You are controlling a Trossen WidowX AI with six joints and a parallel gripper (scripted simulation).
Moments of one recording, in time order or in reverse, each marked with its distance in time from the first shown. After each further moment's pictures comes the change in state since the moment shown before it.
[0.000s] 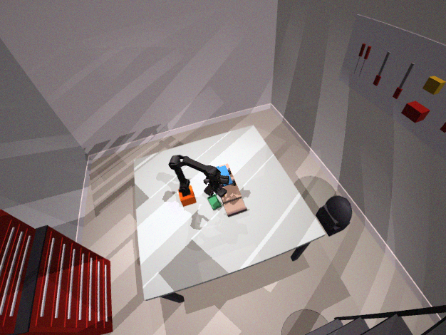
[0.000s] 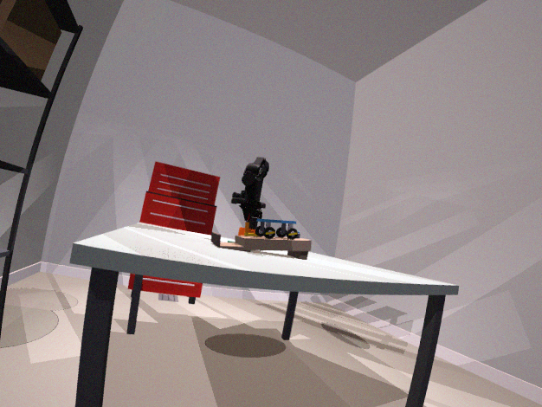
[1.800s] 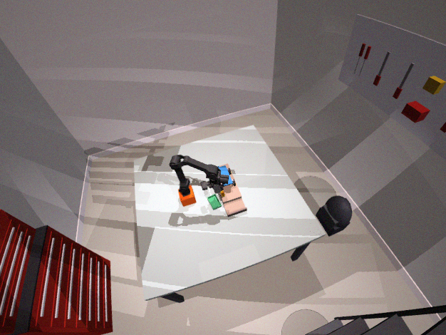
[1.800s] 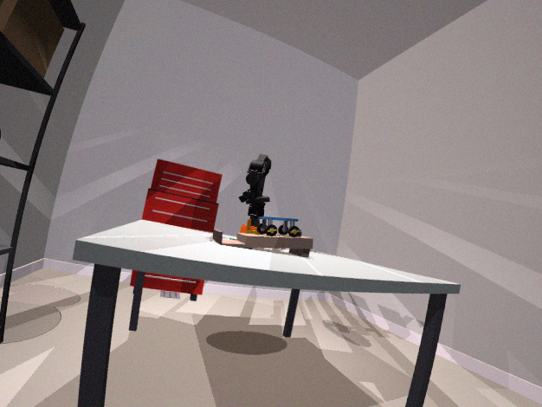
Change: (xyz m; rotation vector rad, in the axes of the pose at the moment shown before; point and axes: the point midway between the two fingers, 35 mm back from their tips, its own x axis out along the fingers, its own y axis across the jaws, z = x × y) arm -0.007 -0.036 -0.022 -1.098 0.213 -0.120
